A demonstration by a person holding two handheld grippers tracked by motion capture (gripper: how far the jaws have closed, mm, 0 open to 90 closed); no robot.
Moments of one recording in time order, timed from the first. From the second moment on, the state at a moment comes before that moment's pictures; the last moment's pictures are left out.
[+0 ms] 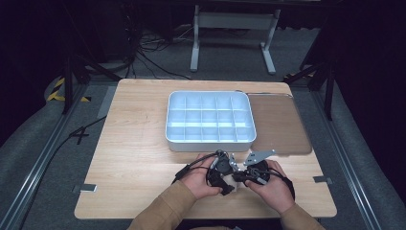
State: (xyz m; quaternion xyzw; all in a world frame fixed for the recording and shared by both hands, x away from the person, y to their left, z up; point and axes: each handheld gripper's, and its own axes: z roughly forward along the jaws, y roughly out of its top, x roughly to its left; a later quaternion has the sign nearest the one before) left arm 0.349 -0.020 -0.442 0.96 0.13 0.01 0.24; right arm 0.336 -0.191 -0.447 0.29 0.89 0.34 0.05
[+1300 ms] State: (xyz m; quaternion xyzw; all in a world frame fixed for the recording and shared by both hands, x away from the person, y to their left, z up) left arm 0.342 -0.002 -0.444 0.95 0.18 0.00 0.24; right arm 0.360 -0.191 -0.461 0.34 0.87 0.34 -0.07
